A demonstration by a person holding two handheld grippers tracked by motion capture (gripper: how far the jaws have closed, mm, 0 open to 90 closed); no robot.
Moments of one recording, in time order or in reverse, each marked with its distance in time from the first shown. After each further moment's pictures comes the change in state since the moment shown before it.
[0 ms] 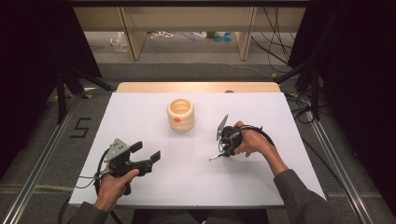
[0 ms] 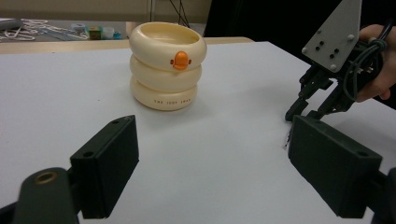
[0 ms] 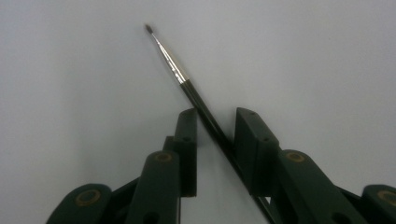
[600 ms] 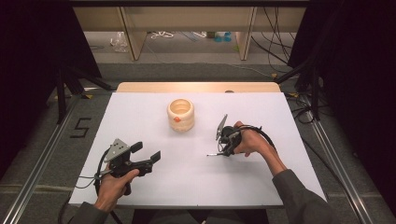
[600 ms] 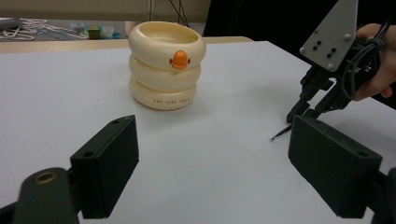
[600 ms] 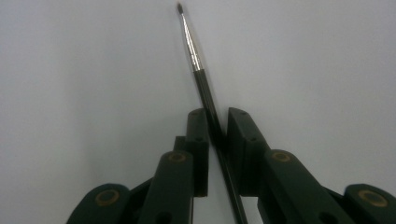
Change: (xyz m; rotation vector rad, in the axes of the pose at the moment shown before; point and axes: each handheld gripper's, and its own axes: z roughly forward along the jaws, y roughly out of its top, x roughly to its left) left arm 0.000 0.000 0.000 0.000 -0.001 -0.001; right arm 0.000 0.002 0.000 0.015 0.010 0.016
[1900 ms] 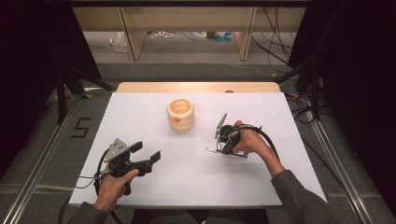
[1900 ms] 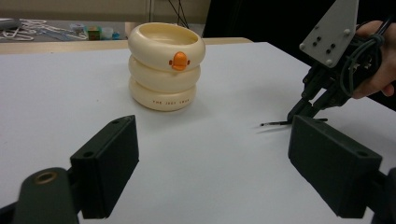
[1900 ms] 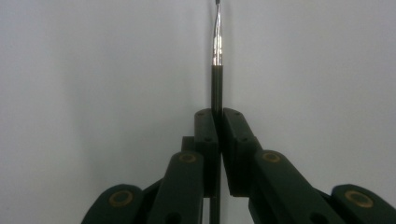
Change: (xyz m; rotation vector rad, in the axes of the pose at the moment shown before) left arm 0.000 0.000 -0.001 -0.003 -0.003 0.000; right arm 0.002 0.003 -0.007 -0.016 -0.019 0.048
